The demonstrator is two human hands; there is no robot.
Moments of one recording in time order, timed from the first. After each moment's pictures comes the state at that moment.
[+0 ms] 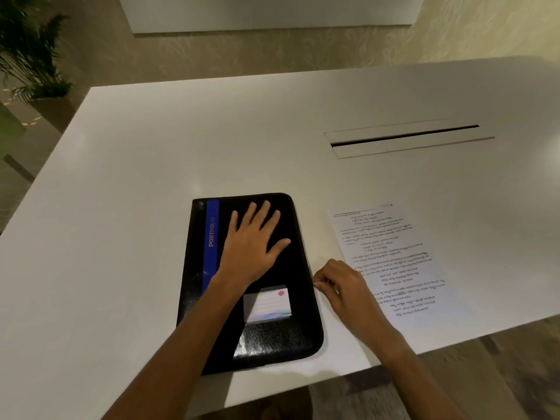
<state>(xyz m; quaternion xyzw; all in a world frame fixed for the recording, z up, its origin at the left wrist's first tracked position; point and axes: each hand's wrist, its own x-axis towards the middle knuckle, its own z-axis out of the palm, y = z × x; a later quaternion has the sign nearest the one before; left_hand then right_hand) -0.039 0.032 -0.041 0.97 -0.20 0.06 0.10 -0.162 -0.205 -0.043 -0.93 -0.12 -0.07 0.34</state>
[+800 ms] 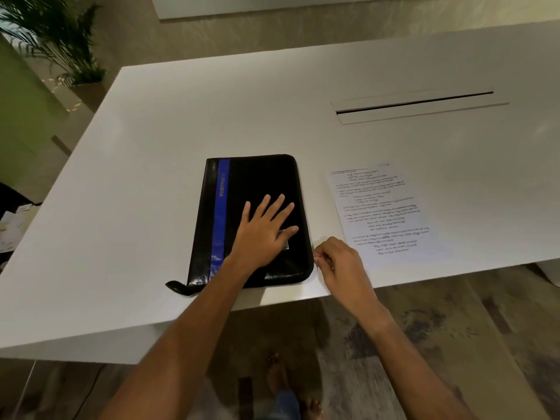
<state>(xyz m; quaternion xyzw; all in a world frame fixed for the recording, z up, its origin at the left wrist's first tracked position) -0.140 0.013 -0.070 0.97 -0.20 0.04 0.10 -0.248 -0.204 -0.052 -0.93 -0.08 -0.09 0.36</state>
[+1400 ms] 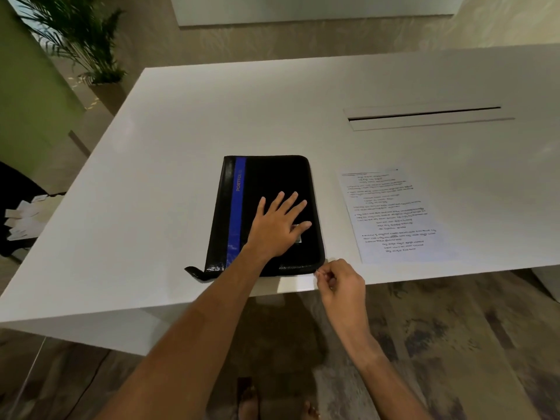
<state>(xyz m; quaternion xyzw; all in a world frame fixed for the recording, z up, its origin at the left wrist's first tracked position) -0.146 0.010 -0.060 0.97 -0.20 0.01 0.11 -0.308 -0.160 -0.061 -0.89 0.05 -0.13 0.44</state>
